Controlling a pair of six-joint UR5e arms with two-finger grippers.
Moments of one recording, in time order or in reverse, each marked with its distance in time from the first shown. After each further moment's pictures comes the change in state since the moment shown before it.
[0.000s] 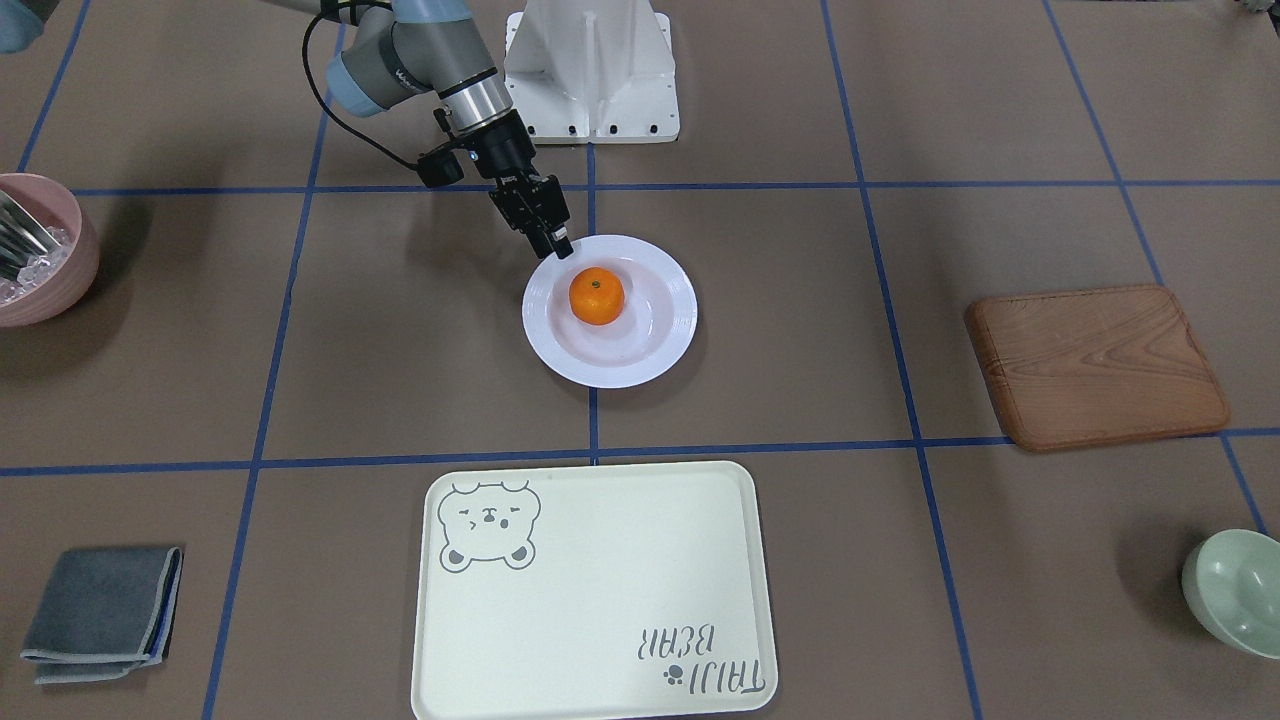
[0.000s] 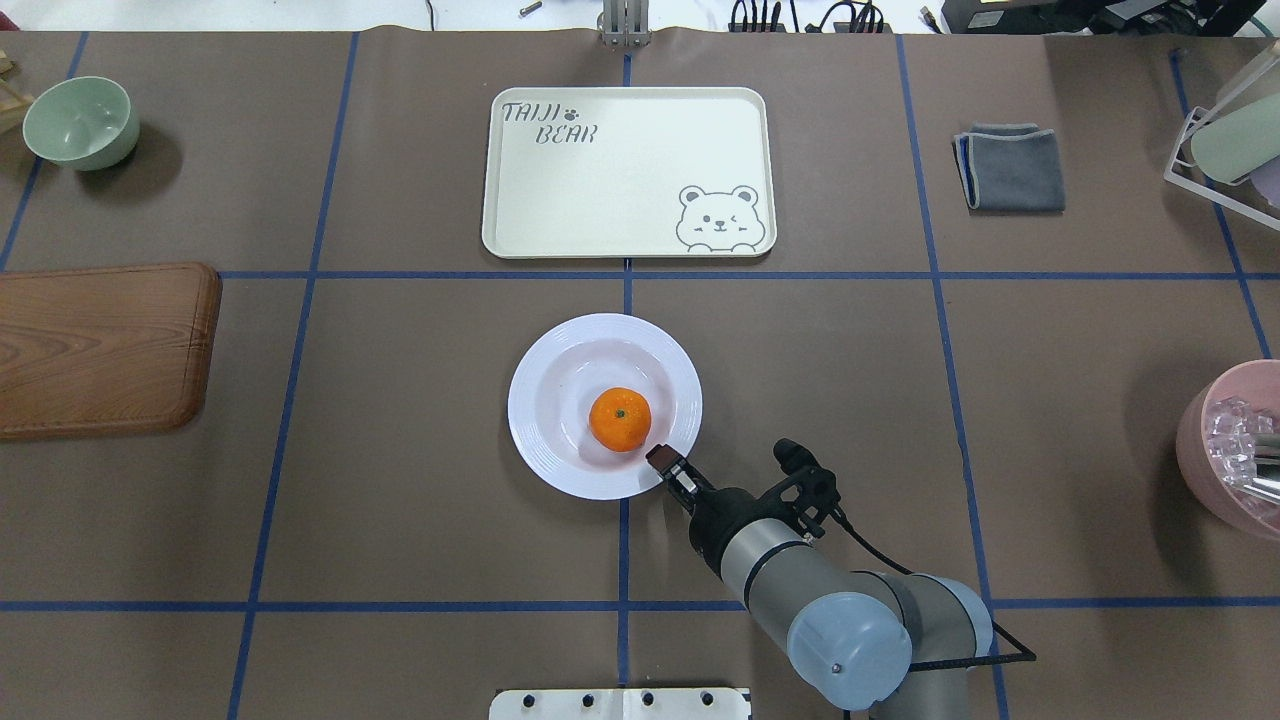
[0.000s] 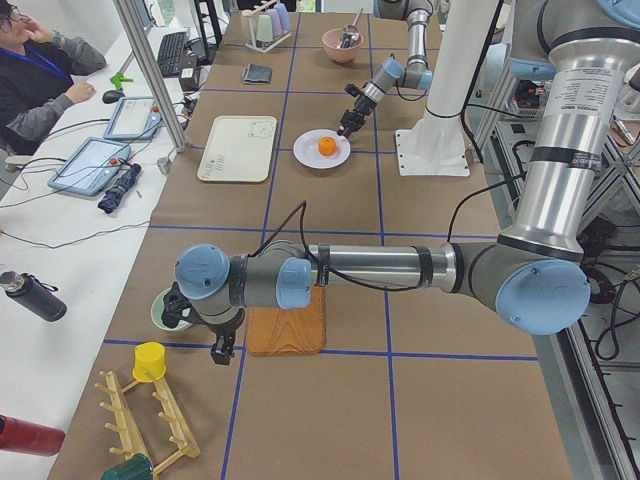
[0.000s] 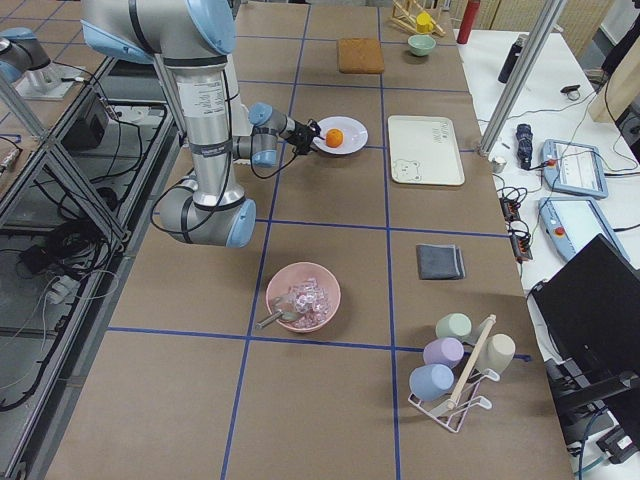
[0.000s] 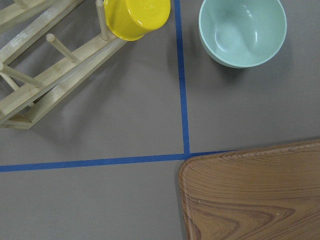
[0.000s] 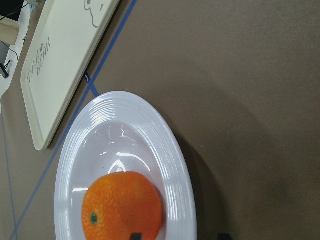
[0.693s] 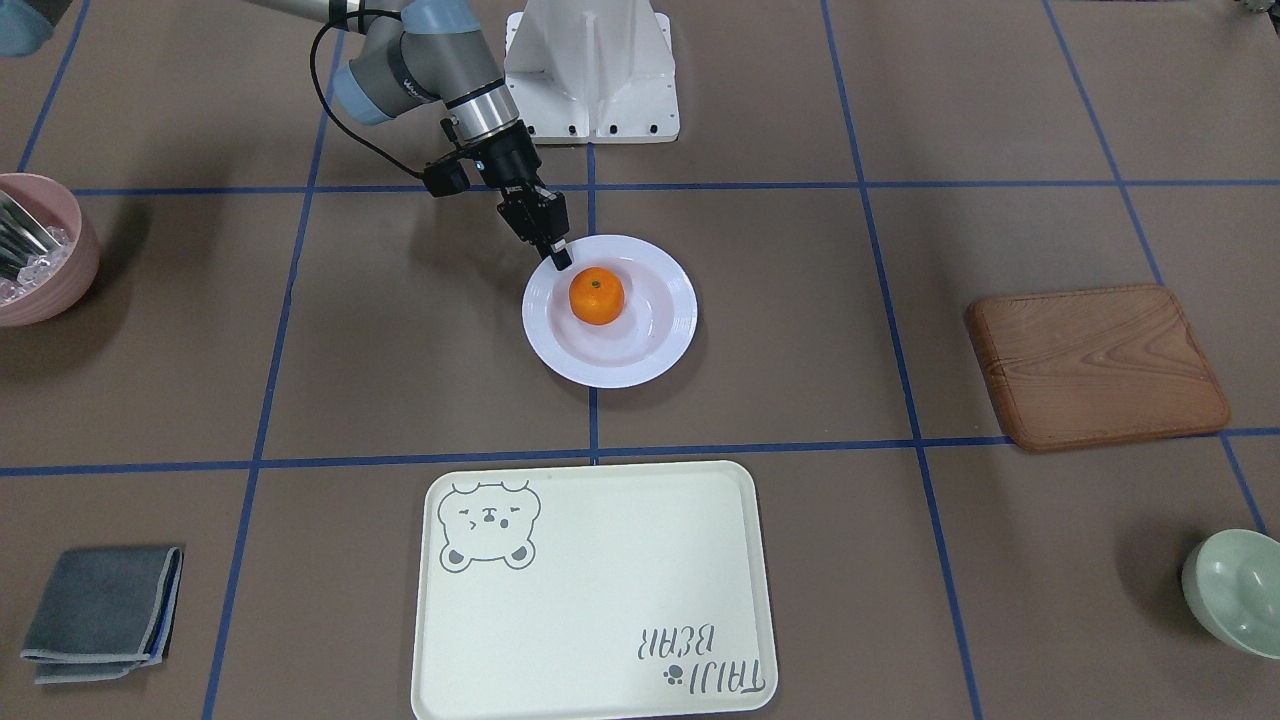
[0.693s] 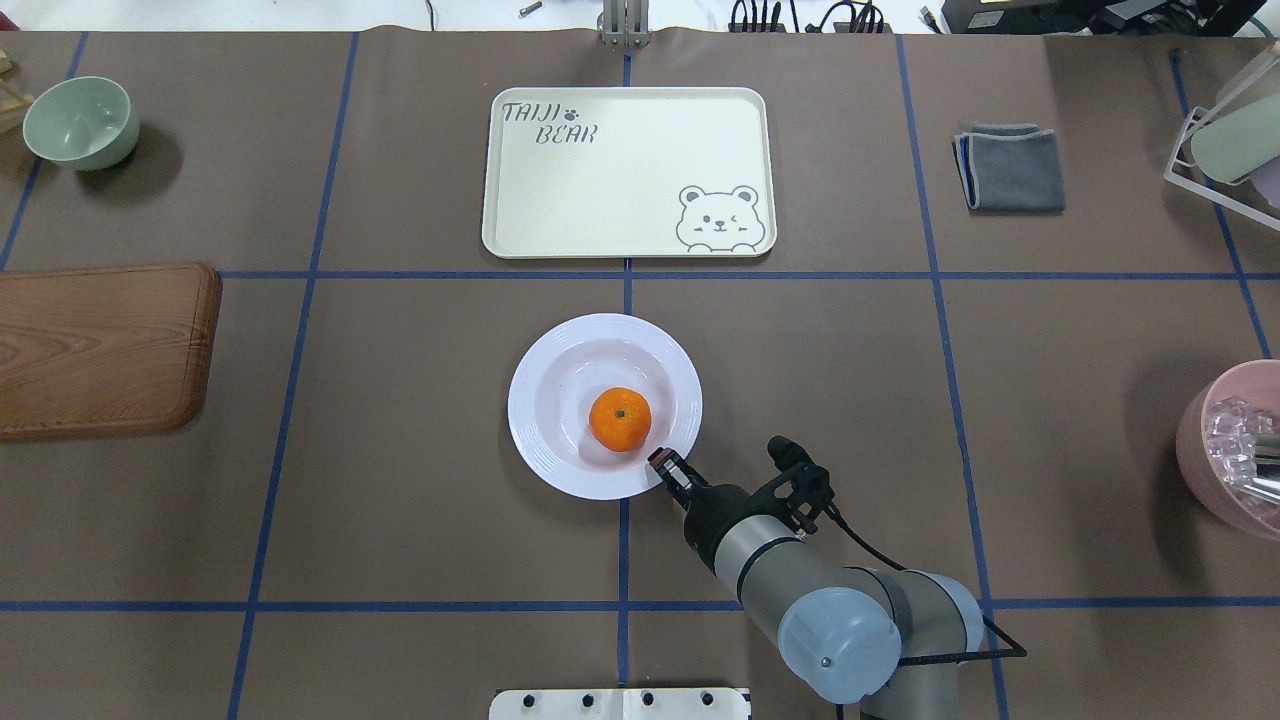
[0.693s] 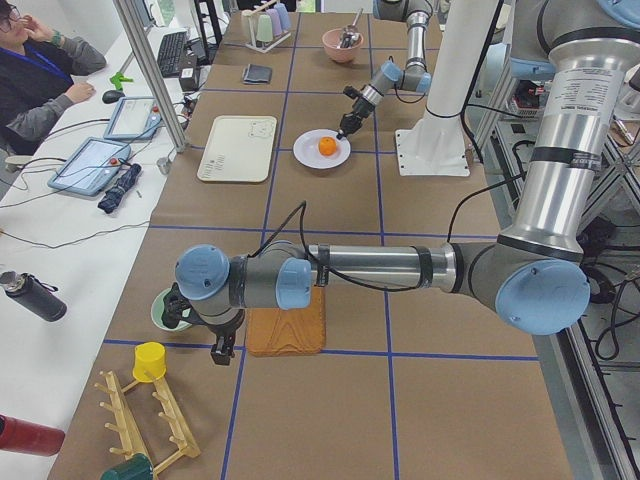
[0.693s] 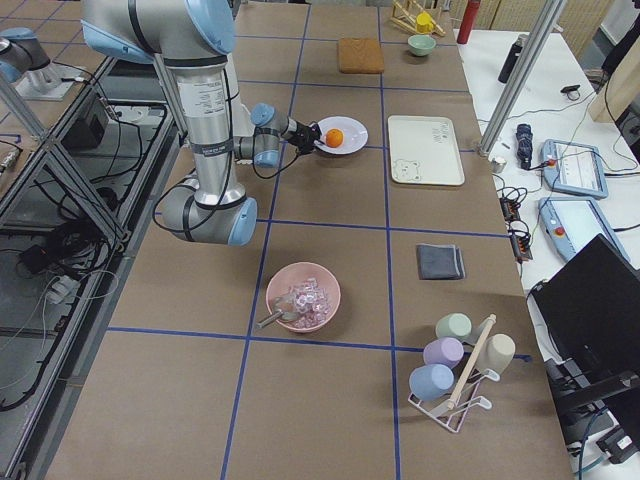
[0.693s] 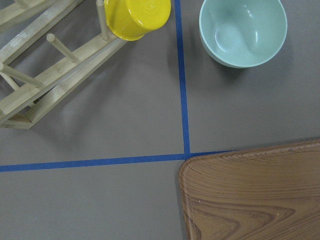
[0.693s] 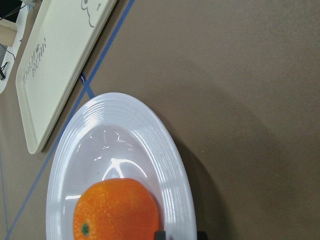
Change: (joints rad) left arm 0.000 0.000 0.002 0.000 0.000 0.000; right arm 0.007 0.016 -0.026 0.000 0.000 -0.002
